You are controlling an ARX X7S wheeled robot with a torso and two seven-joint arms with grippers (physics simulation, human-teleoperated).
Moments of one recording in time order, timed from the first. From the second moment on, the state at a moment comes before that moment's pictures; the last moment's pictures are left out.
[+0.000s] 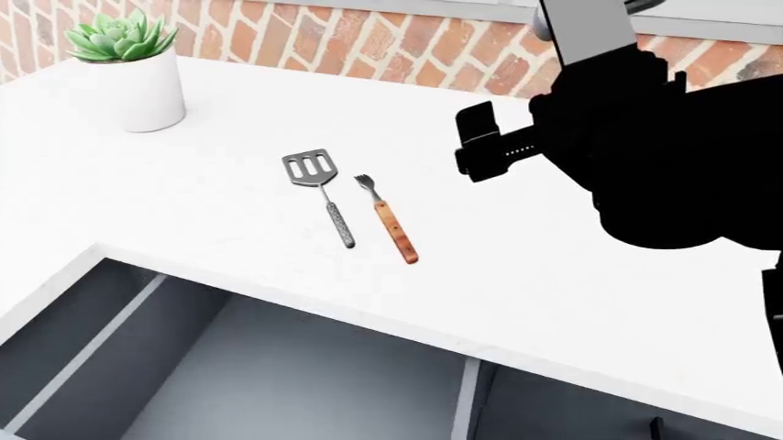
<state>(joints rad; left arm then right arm) 0.43 -0.28 -0.23 -0.60 -1.56 -0.61 1.17 1.44 0.52 -0.57 -0.10 1.56 1.29 1.00</state>
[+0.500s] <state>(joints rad) 0.50 -0.24 -0.65 -0.73 -1.84 -0.41 0.97 1.44 0.52 -0.59 -0.09 1.57 1.27 1.00</state>
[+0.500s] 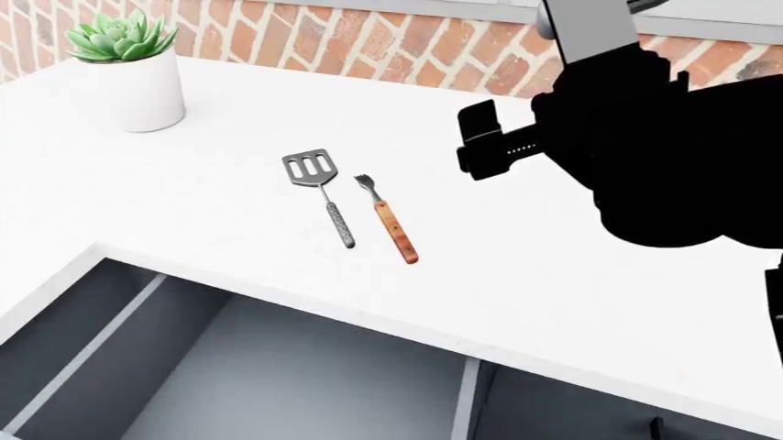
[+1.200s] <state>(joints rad) 0.15 -0.37 -0.43 -1.29 -1.80 -0.11 0.89 1.59 0.39 -0.80 0.22 1.39 1.32 0.59</state>
